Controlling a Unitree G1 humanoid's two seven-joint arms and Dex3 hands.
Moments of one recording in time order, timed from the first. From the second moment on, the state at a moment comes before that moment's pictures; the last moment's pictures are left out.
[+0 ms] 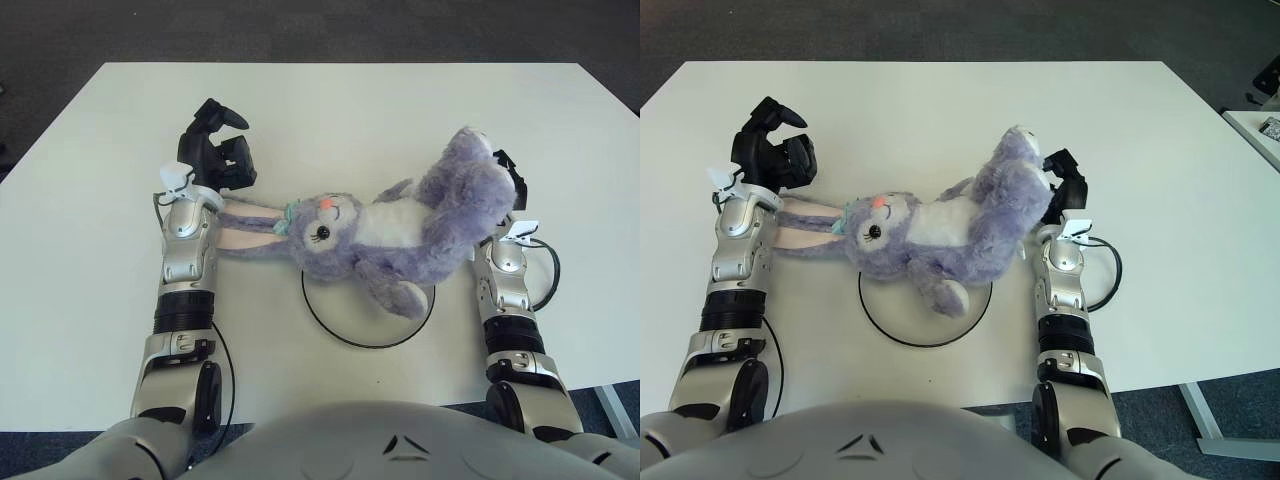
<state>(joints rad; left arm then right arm) -0.33 0.13 0.22 0.21 -0.16 -0.23 -0.09 -0.24 -0.06 -0.21 0.41 0.05 -0.38 -0.16</state>
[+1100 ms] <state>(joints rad) -0.29 0.02 0.20 0.31 -0.12 -0.47 0.03 -0.21 -0.07 -0.21 0.37 0.05 -0.34 -0.15</state>
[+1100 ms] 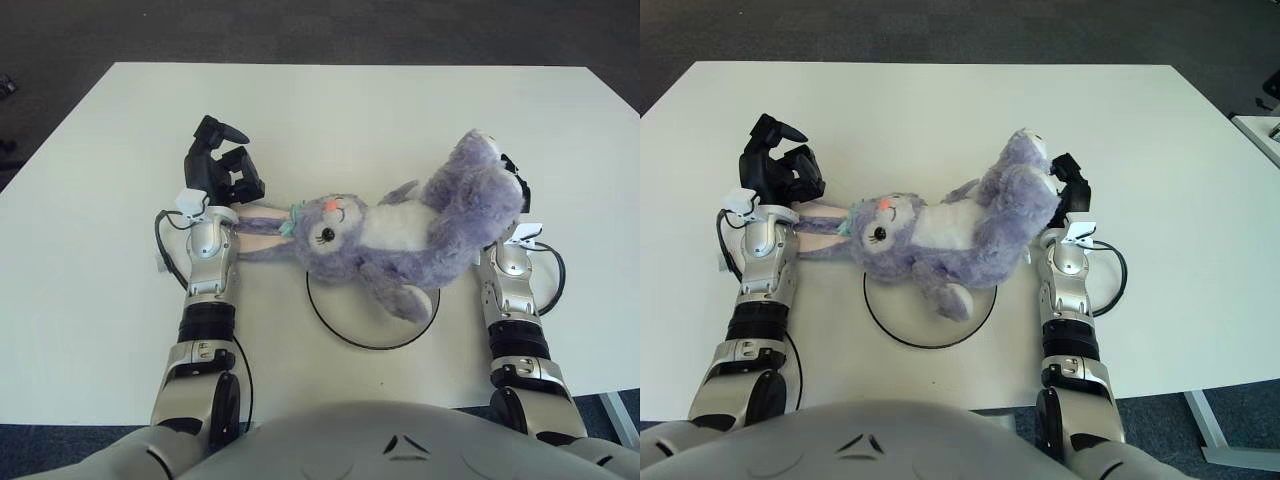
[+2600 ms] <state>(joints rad) -0.23 -0.03 0.11 0.24 -0.16 -0.22 -0.04 -0.18 -0.08 -0.20 0.30 0.03 -0.26 -0.14</state>
